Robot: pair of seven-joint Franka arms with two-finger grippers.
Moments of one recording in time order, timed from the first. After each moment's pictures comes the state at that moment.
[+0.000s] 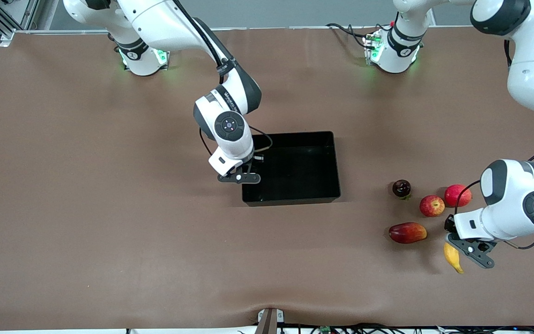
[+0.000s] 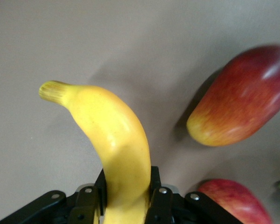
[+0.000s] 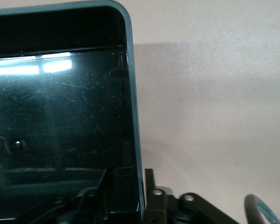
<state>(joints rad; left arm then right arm) 0.38 0.86 -0.44 -1.34 0.46 2.20 0.65 0.80 0.64 -0.13 -1.60 0.17 2.17 0.62</state>
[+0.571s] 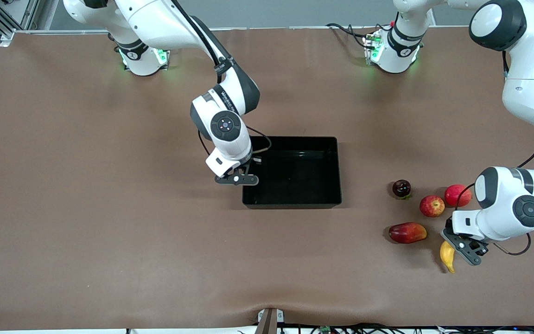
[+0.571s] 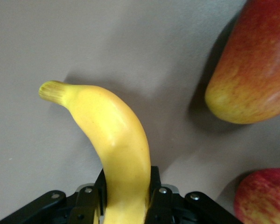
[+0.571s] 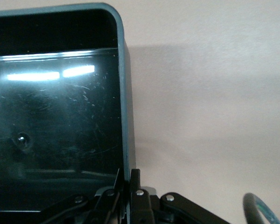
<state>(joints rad) 0.38 0.92 -0.39 -1.36 0.47 2.29 0.81 0.79 0.61 -0.14 -1.57 0.18 2.13 0.62</state>
